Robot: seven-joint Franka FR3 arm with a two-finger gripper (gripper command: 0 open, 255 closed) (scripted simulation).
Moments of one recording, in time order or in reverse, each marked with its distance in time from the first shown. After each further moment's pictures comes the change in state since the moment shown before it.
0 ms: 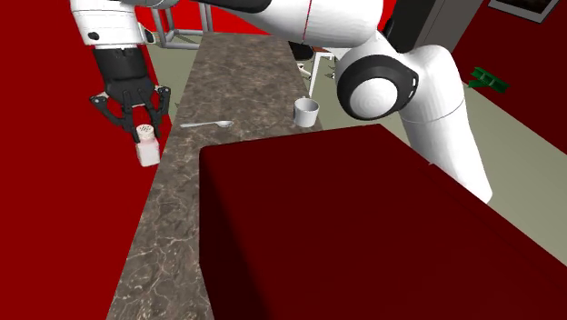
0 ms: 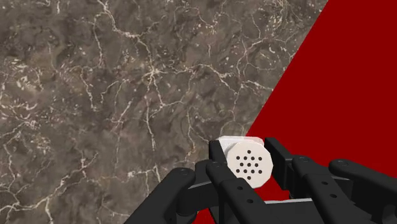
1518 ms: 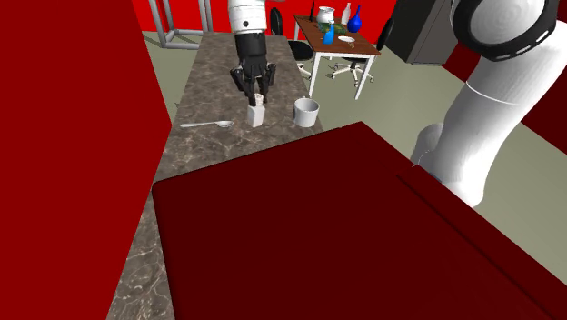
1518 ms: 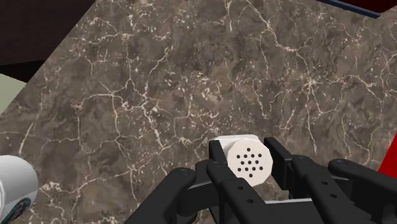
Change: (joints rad) arm -0.199 -0.619 -0.163 -0.920 -0.106 0.158 -0.426
